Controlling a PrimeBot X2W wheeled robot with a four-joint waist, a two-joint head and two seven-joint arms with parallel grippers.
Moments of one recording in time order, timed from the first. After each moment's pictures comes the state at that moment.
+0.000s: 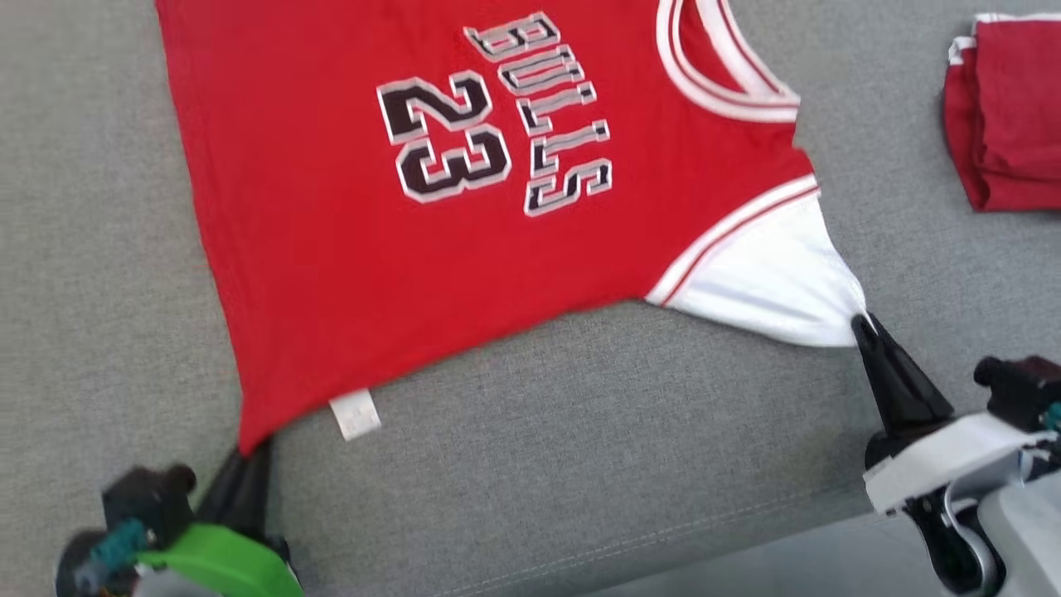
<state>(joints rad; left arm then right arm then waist) -0.04 0.49 -0.40 0.03 -0.63 0.12 -0.10 -0.18 -0.43 0.29 0.24 0.68 0.13 -0.26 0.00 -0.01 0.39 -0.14</state>
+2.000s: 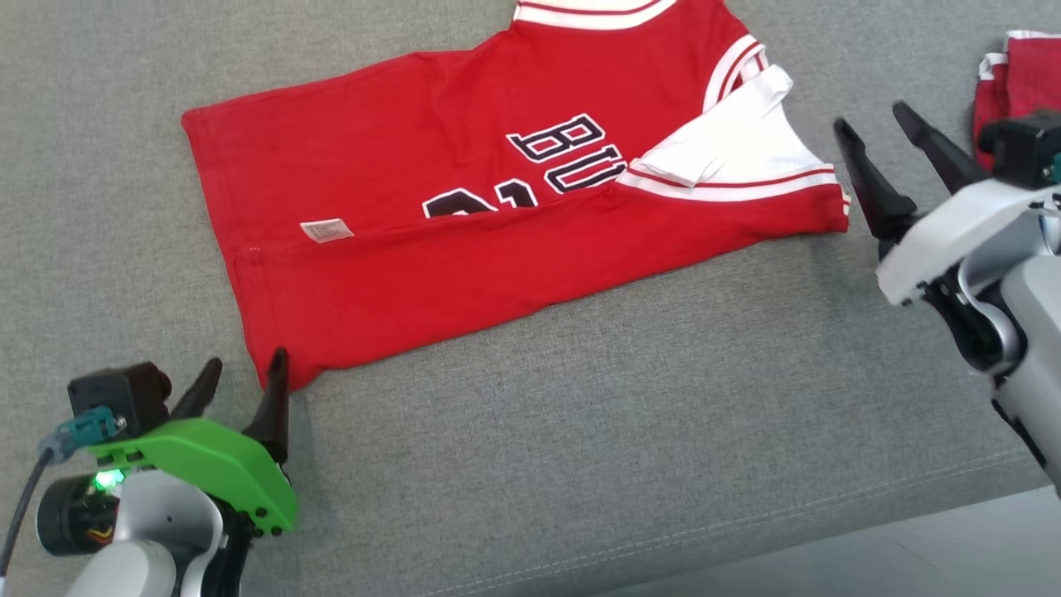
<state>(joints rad) -0.15 0.49 -0.36 -0.15 -0.73 0.33 0.24 -0.73 -0.52 0.52 0.50 0.74 0.13 -0.15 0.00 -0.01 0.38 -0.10</state>
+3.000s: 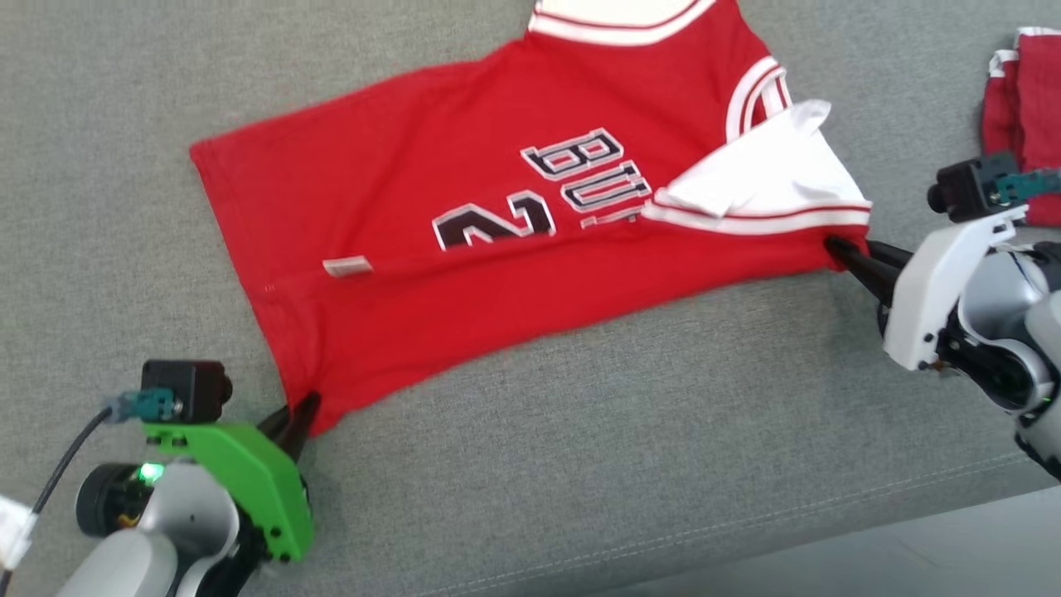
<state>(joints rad) -0.18 0.54 -0.46 -0.09 -0.82 0.19 0.41 -0.63 -0.65 0.58 0.33 0.92 0.13 0.33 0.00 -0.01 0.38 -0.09</state>
